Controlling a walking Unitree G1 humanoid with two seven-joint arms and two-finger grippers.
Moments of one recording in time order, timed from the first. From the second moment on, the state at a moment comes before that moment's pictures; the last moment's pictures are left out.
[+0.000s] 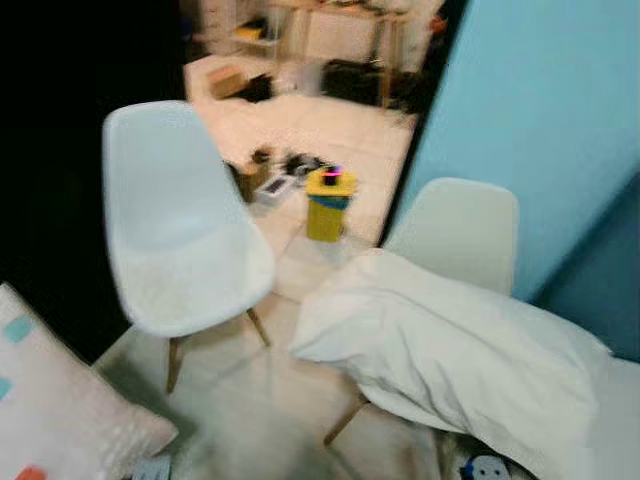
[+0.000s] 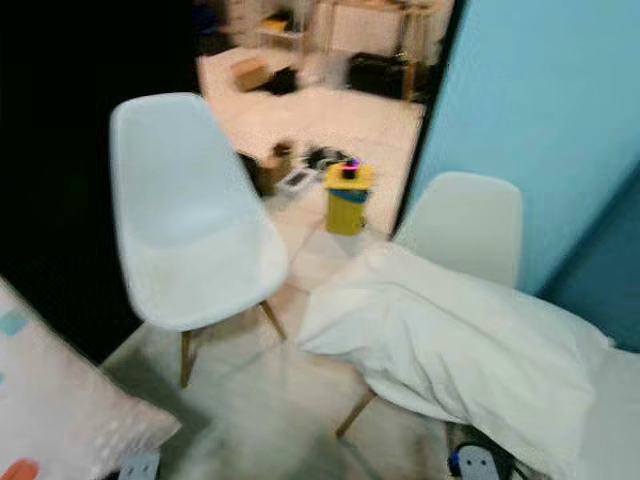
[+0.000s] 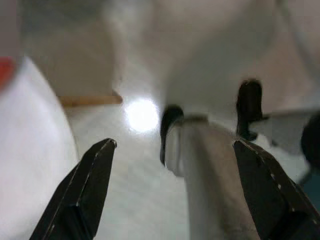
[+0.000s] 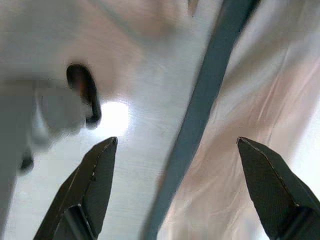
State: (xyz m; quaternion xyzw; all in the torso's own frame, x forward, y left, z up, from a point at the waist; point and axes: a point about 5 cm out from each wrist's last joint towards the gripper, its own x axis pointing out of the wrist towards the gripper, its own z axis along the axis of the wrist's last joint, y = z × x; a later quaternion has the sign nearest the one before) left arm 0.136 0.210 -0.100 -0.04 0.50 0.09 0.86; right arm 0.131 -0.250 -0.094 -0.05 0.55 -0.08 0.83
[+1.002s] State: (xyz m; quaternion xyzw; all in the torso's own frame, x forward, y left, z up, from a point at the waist) left arm 0.142 0.205 -0.098 -0.03 0.49 0.08 0.87; right arm 0.133 -0.249 -0.093 -0.05 0.55 -0.08 0.83
